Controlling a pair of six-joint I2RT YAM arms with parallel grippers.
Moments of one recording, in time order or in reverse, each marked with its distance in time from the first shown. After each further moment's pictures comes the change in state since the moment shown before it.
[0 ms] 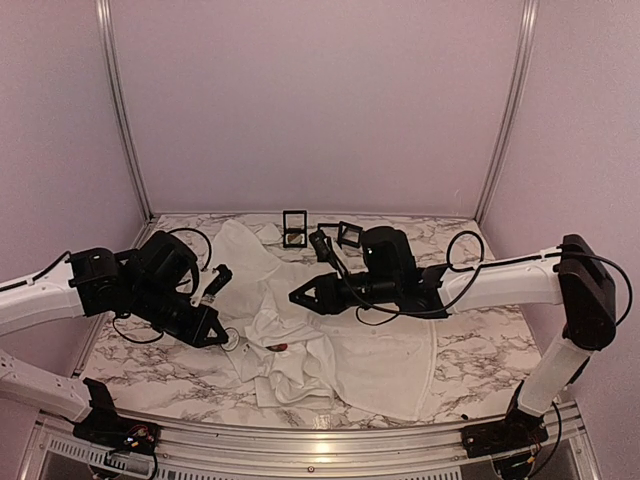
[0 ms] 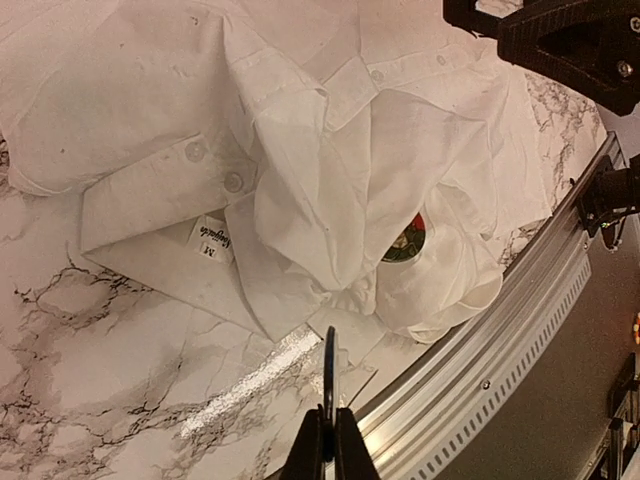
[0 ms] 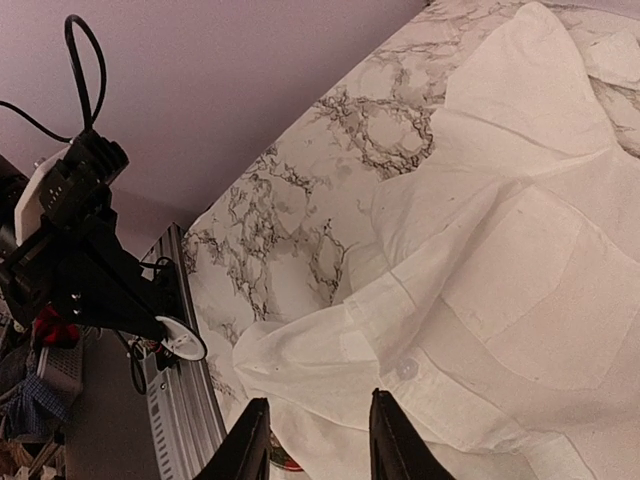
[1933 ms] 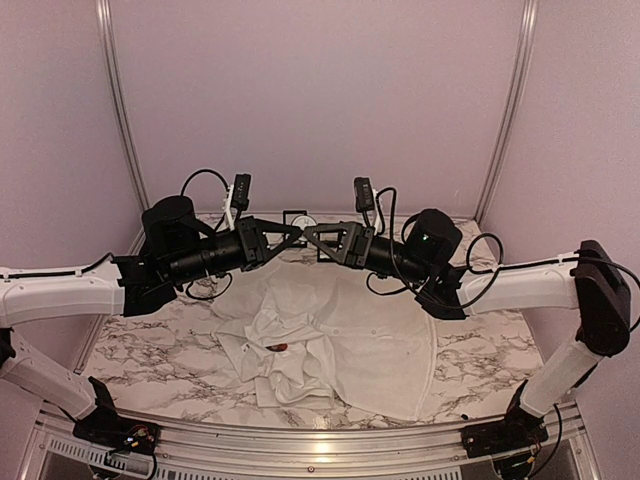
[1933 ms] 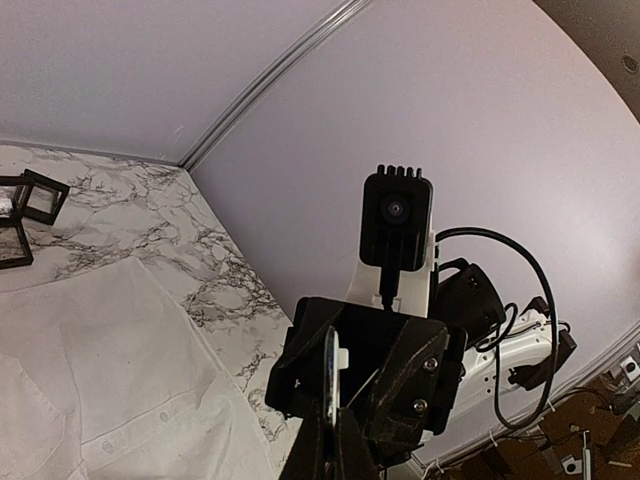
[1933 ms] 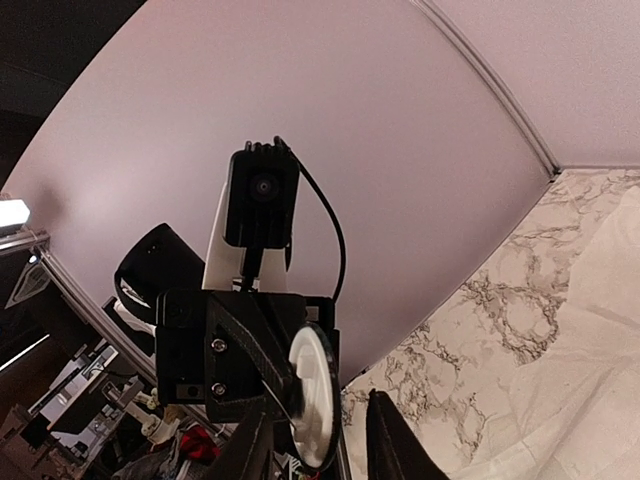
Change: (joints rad) left arm 0.007 0.210 -0.015 1.236 0.082 -0.395; right arm -0.072 -0.094 -0.106 0.637 -0.070 0.383
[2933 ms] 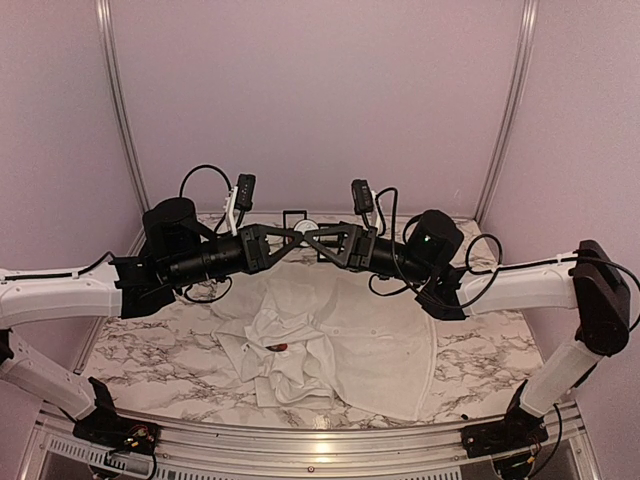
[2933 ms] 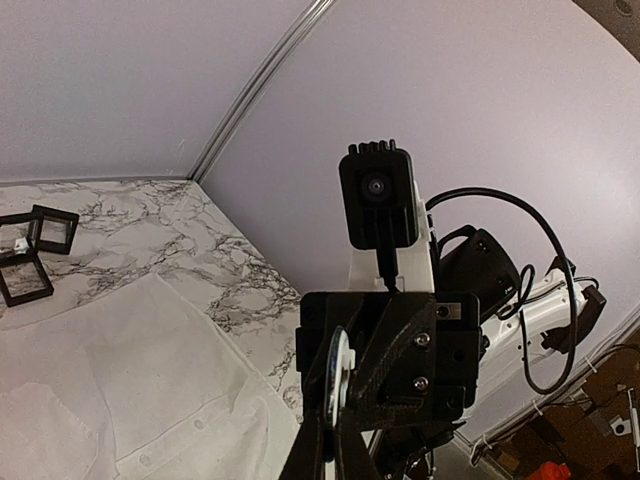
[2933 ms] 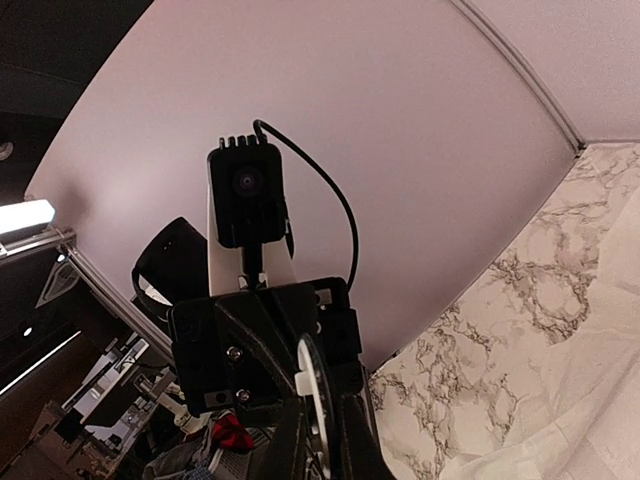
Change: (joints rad) left arm -0.030 -0.011 0.002 -0.038 -0.020 0.167; right arm -0.002 0.005 -0.008 0.034 -0.066 0.078
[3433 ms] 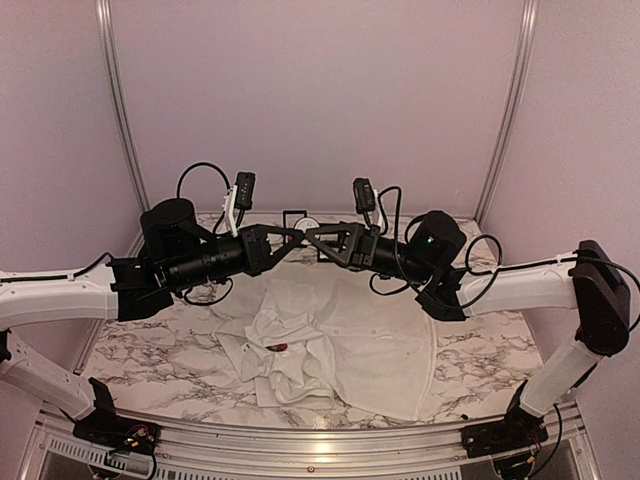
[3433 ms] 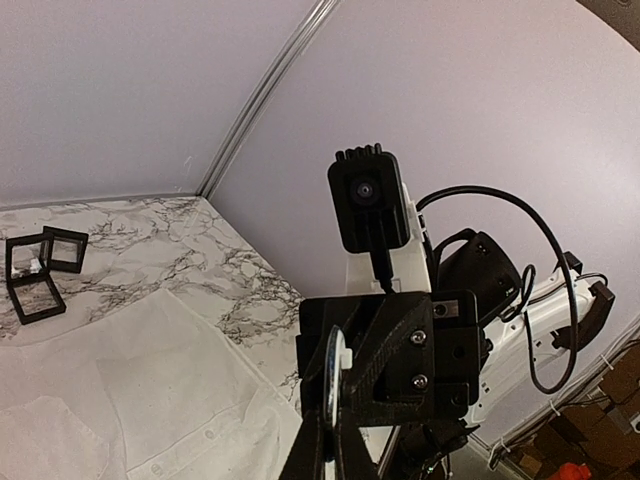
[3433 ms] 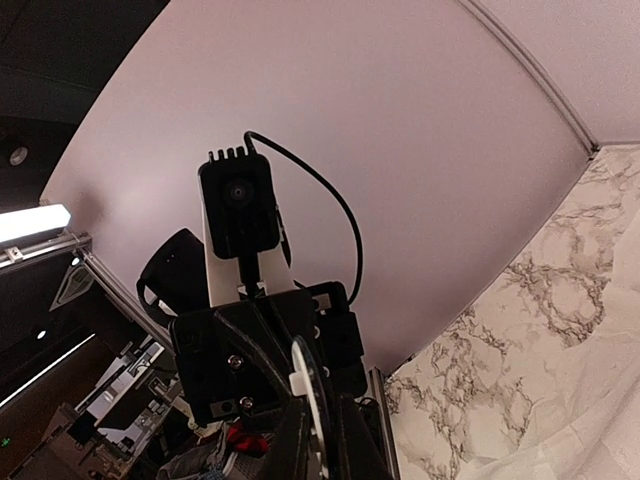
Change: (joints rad) left arm -0.040 -0.021 0.010 -0.024 -0.072 0.067; right arm 0.000 0.000 -0.005 0.047 -0.013 0.048
